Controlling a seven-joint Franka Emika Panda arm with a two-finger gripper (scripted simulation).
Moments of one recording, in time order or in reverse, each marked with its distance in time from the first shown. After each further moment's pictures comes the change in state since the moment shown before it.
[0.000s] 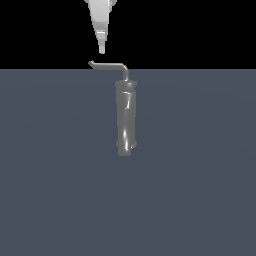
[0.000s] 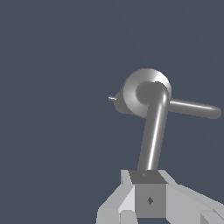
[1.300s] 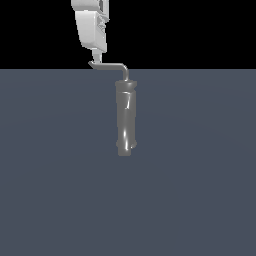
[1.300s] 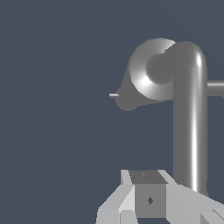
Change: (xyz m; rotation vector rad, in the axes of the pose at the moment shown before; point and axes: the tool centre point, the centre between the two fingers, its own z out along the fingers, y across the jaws) arm -0.015 -0.017 0.037 0.006 0.038 0.162
